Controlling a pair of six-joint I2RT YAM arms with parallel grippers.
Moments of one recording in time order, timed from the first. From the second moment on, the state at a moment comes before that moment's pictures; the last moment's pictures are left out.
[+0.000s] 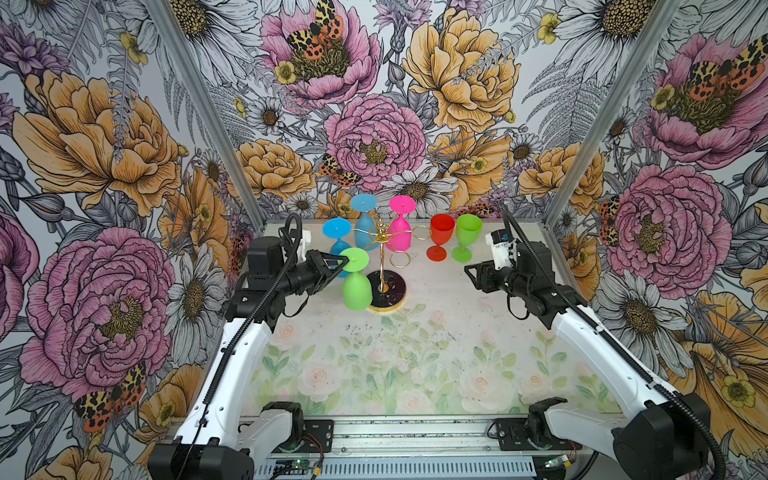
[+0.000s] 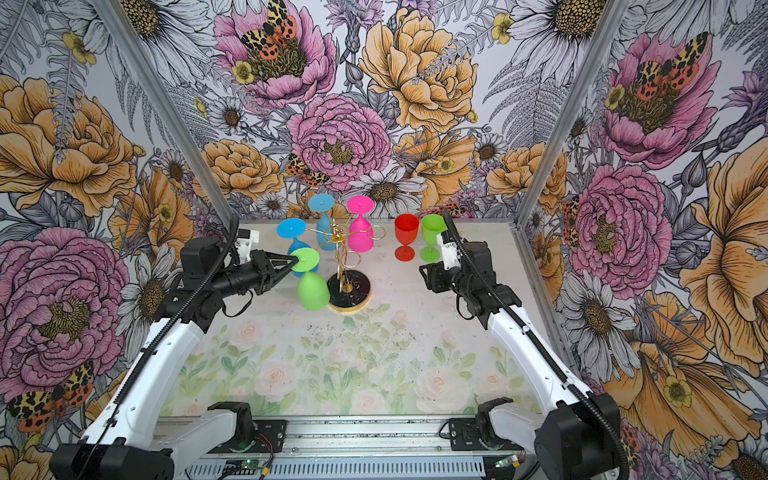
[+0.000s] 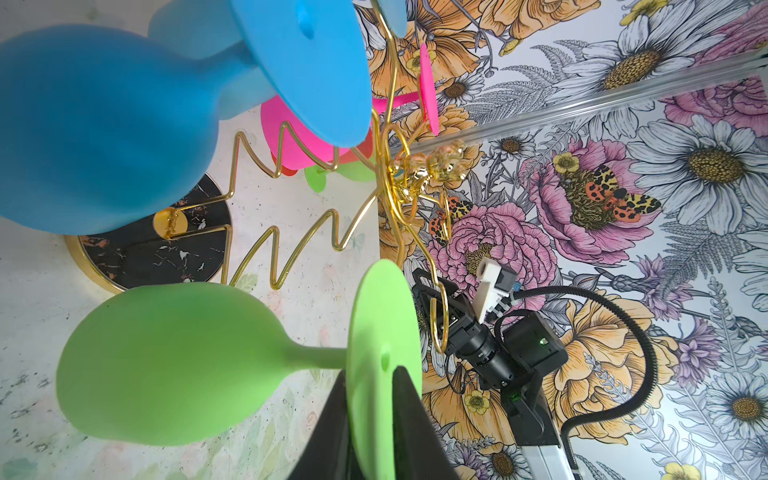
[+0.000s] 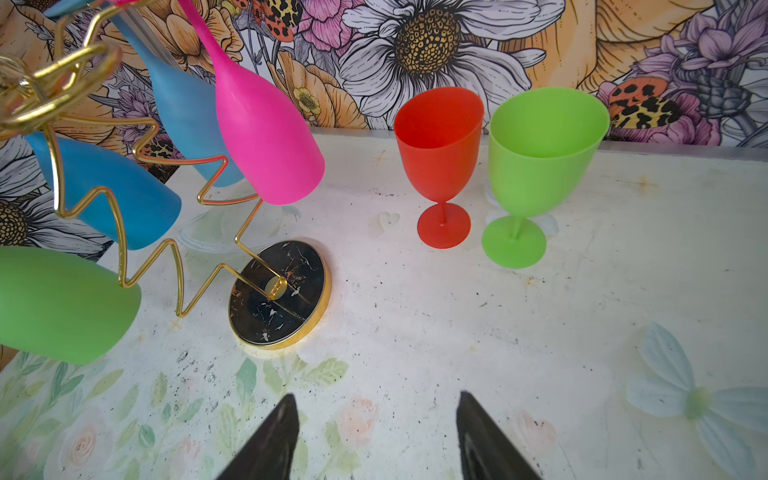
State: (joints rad) left arm -0.05 1.06 1.04 -0.42 0.78 -0.93; right arm 0.25 1.17 0.96 -0.36 -0.29 0.13
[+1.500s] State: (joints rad) left arm -0.03 1.06 1.04 -0.22 0.92 -1.09; right arm 0.25 1.15 0.96 -0.35 -0.28 0.18
